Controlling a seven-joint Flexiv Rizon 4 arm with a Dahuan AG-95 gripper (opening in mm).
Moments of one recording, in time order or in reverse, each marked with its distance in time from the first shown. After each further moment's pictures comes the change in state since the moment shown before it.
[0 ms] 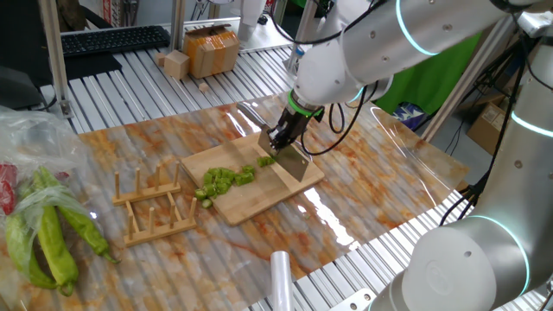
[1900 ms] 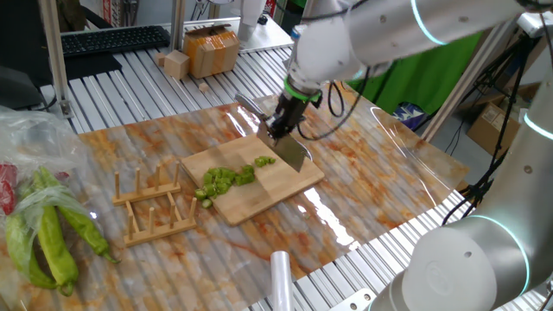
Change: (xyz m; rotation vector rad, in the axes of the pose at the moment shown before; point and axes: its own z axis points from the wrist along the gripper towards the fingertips) arm -0.023 0.032 -0.055 0.006 0.091 0.038
